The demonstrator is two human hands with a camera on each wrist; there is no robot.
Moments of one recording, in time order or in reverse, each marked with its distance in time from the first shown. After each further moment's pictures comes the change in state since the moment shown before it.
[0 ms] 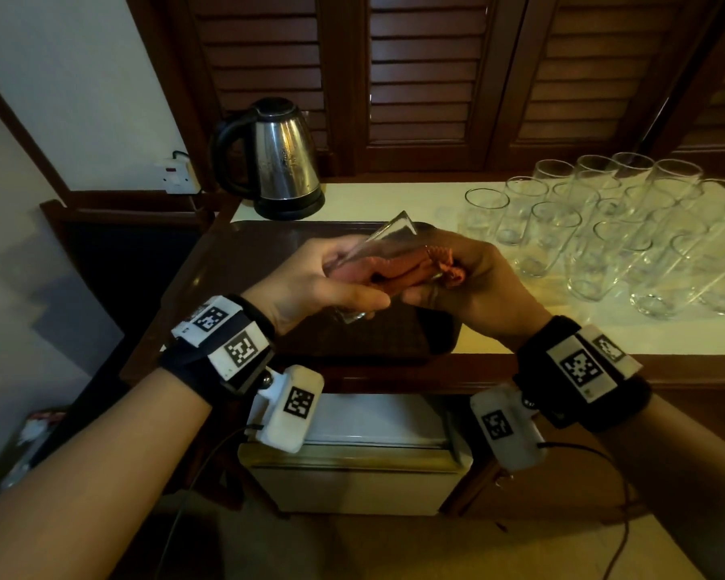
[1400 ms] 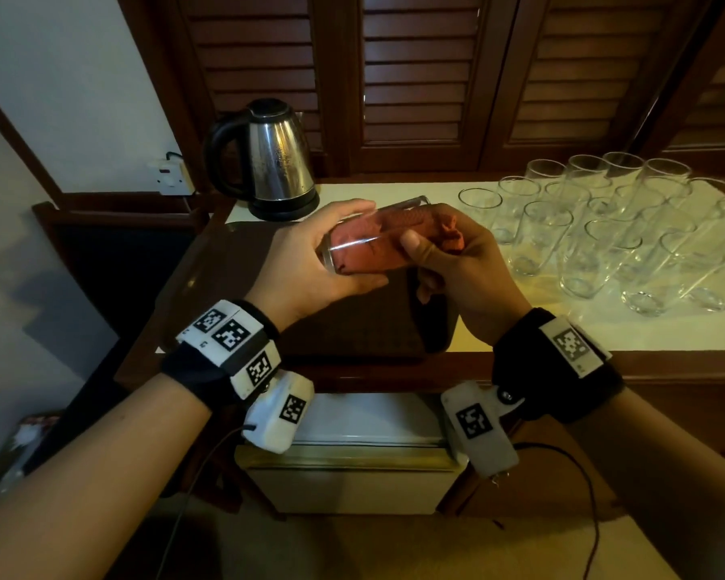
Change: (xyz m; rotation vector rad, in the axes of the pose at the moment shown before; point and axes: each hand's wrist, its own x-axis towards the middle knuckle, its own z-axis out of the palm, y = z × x) left_hand 0.006 0.001 0.003 0.524 0.419 0.220; right_hand 0.008 -0.014 0.016 0.232 0.270 0.251
